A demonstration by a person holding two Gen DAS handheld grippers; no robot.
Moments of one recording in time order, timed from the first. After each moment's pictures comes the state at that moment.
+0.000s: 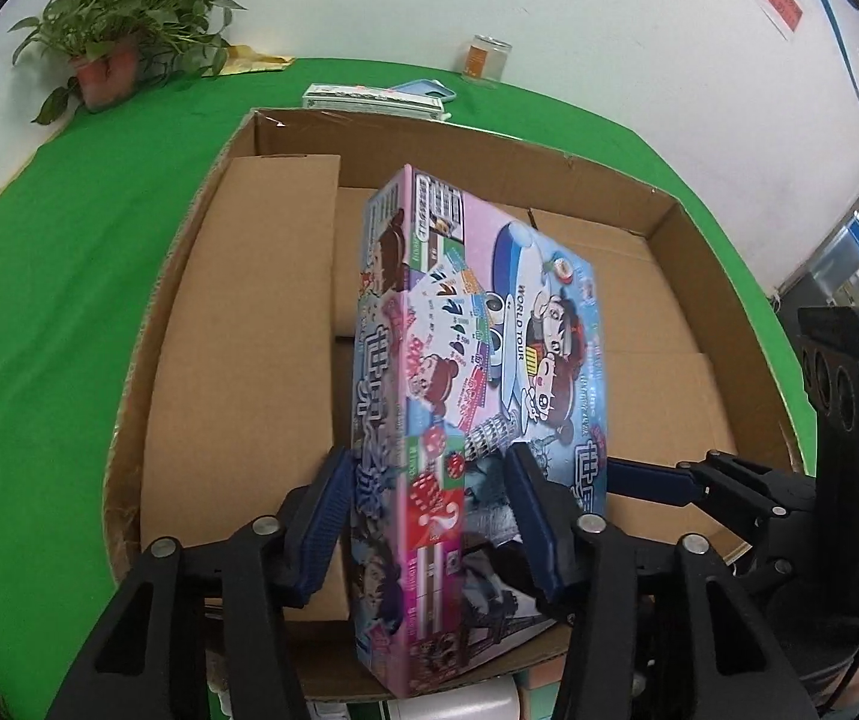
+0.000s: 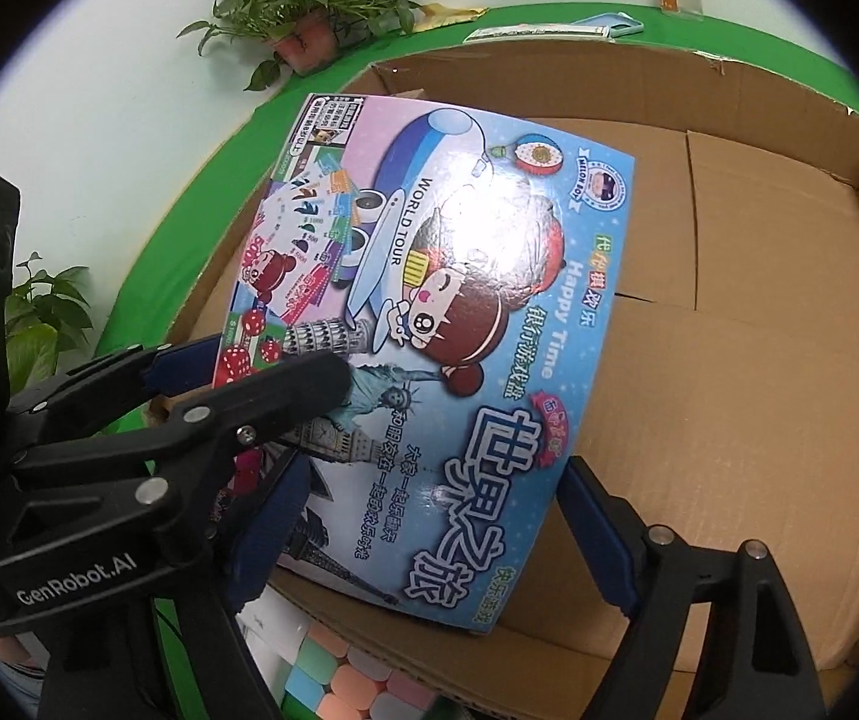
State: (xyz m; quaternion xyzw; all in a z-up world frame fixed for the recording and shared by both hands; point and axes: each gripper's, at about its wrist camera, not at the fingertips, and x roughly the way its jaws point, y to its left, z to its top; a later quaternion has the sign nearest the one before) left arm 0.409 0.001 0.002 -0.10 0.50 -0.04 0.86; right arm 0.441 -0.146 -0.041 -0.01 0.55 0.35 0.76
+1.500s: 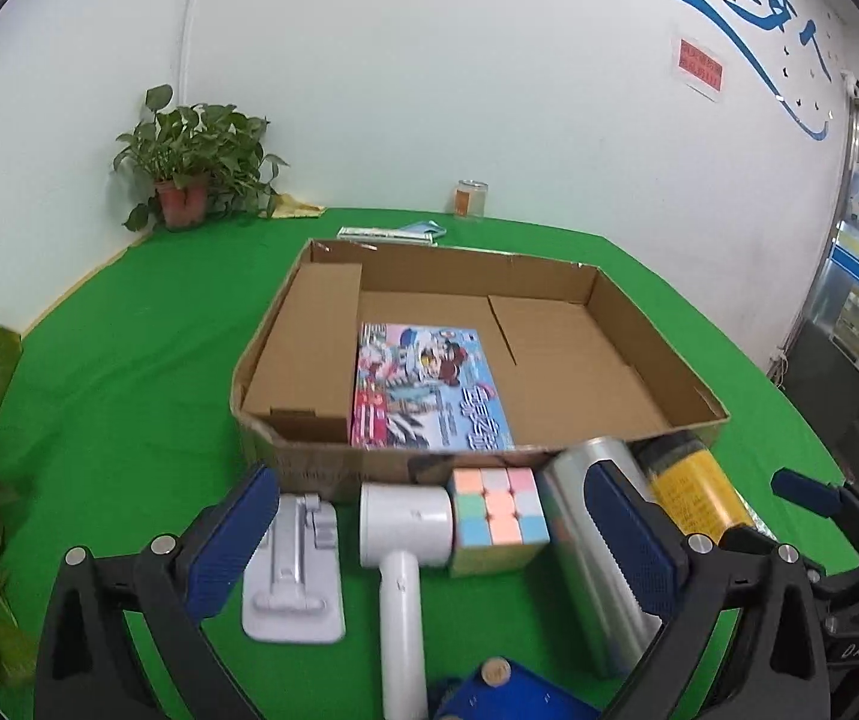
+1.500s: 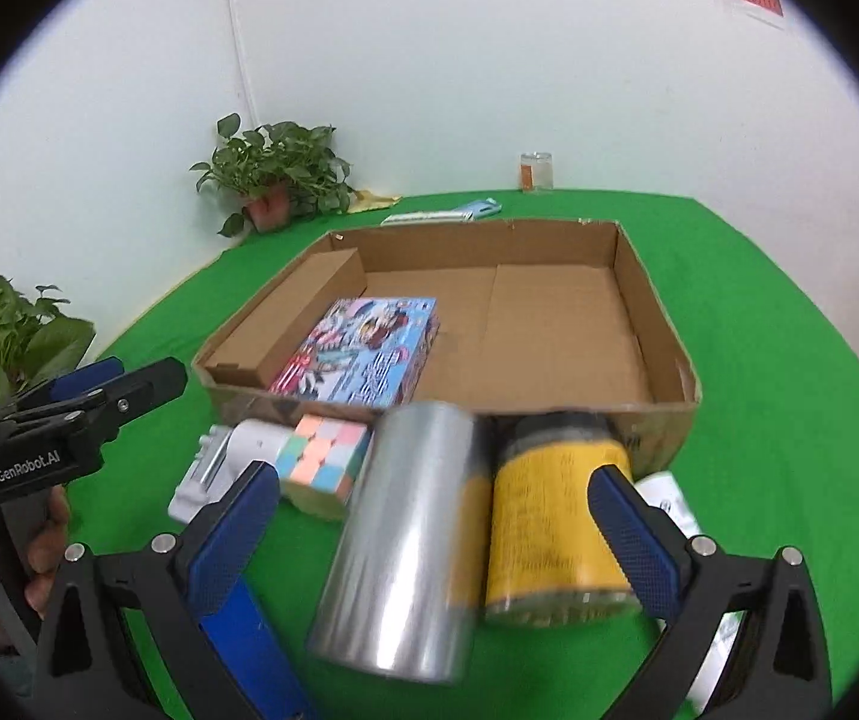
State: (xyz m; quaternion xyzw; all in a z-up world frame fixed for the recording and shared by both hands) left arm 0.174 -0.069 0.061 -0.06 0.32 0.01 0.95; right arm 0.260 -0.302 0.008 0.00 0.34 0.25 0.91
